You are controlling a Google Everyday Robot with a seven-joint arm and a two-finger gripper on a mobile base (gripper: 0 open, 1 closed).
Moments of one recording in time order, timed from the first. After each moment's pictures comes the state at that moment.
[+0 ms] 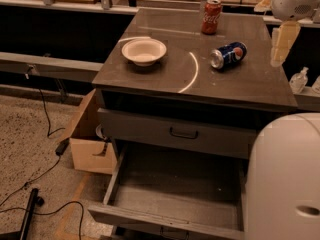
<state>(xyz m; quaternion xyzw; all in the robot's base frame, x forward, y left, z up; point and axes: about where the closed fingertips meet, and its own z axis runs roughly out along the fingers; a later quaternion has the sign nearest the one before) 0.682 -0.291 0.955 -0.70 0.68 -0.10 0.17</state>
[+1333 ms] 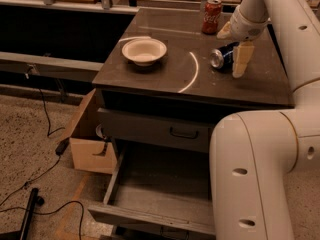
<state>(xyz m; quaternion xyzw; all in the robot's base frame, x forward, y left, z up) 0.739 -0.233 0.870 -0.75 0.65 -0.05 0.15</state>
